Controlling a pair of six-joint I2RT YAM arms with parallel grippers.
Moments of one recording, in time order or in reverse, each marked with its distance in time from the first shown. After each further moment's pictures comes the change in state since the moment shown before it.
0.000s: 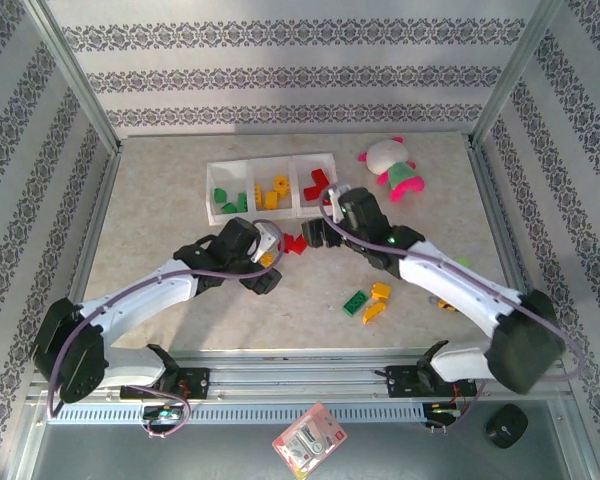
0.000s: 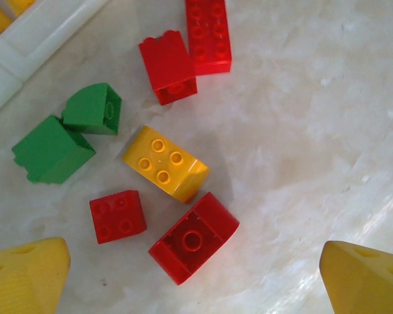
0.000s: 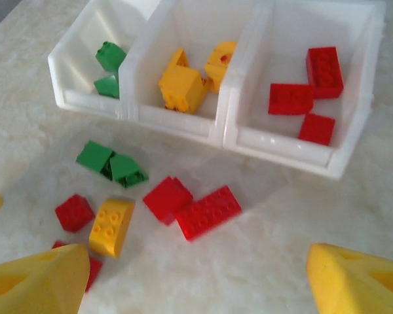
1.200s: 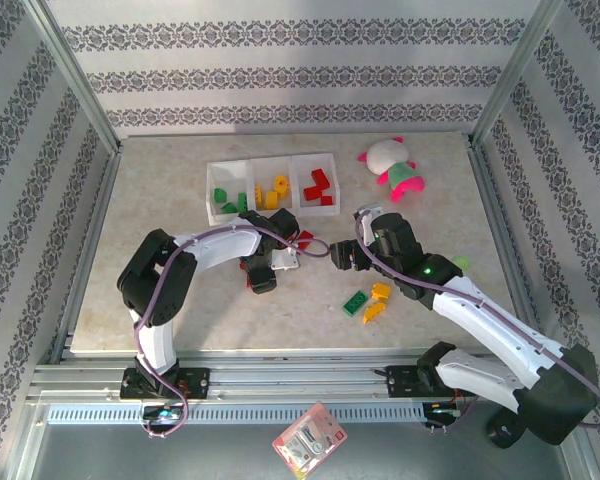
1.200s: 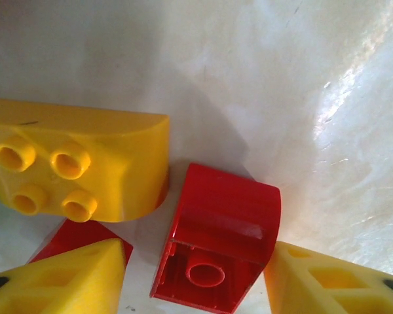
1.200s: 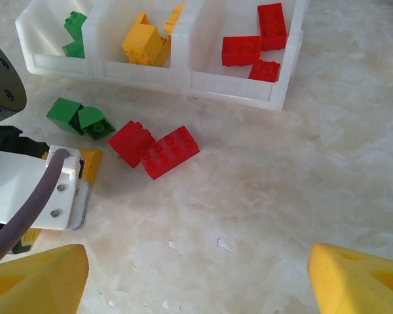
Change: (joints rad) left arm -0.008 0.566 0.392 -0.418 -0.064 0.437; right arm -0.047 -0.259 -0.169 -0.114 0.012 0.000
